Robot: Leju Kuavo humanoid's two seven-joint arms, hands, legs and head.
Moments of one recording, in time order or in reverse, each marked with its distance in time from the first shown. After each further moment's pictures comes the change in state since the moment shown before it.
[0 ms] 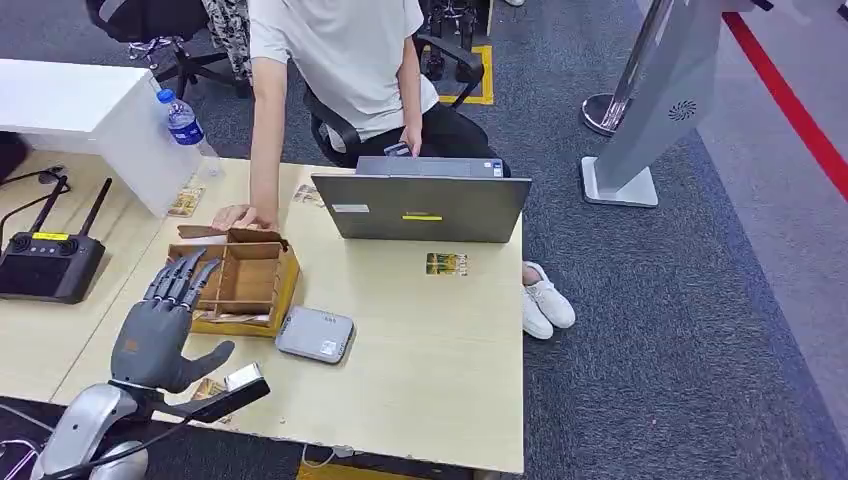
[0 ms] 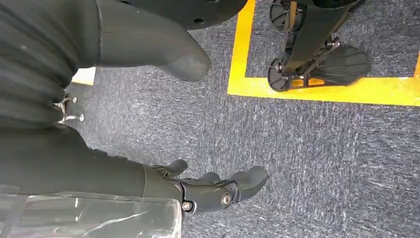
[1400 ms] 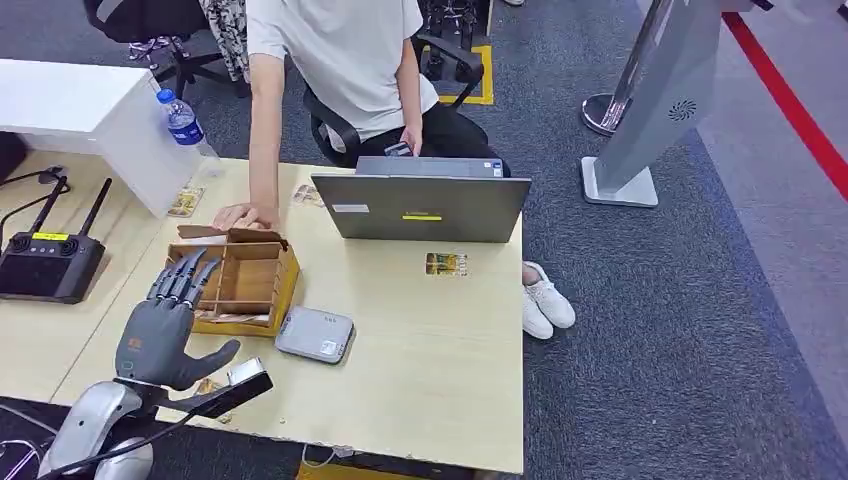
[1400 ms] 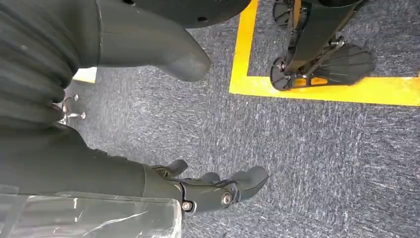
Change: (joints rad) left arm -0.012 -0.016 0.000 0.024 0.008 -0.008 0.016; right arm 0.004 0.000 0.000 0.000 0.012 0.001 -0.001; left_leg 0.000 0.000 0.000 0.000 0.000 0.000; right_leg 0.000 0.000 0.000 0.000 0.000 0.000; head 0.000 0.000
